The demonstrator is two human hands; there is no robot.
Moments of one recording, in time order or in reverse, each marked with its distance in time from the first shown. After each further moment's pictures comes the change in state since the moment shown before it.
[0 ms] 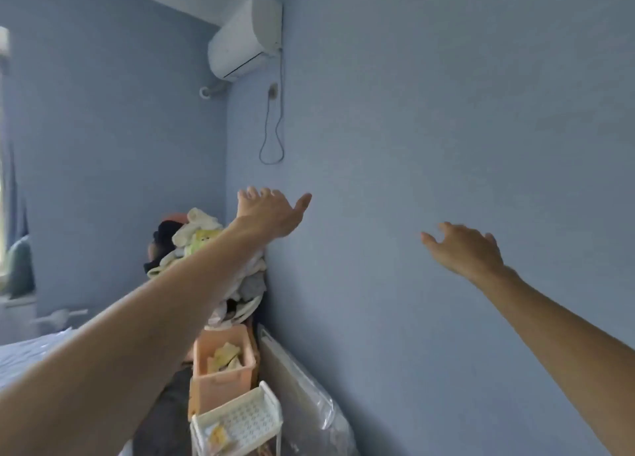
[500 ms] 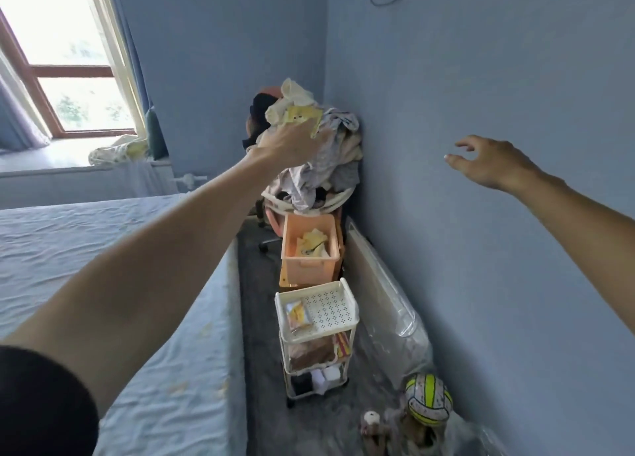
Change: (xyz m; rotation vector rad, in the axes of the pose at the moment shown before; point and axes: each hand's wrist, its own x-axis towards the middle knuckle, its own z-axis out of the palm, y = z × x) left_hand 0.132 -0.122 0.216 -0.138 -0.171 -0.120; right_hand 0.188 -0.141 0.241 0.312 -0.355 -0.370
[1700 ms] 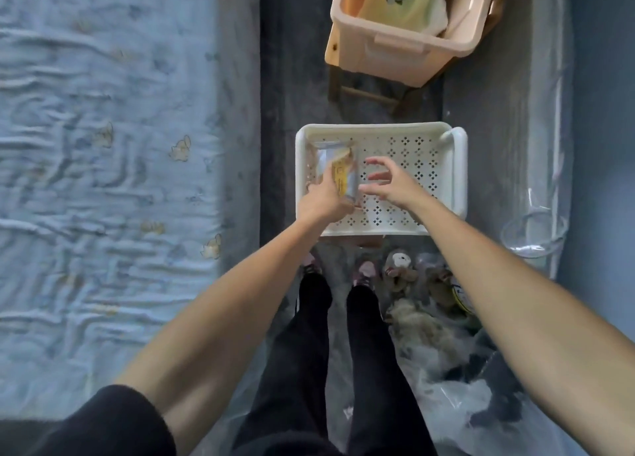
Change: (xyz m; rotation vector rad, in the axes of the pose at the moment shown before) left_hand 0.005 -0.199 0.609 -0.579 -0.860 -0.961; right_hand 0.146 0.033 0.708 0.525 -1.173 0.266
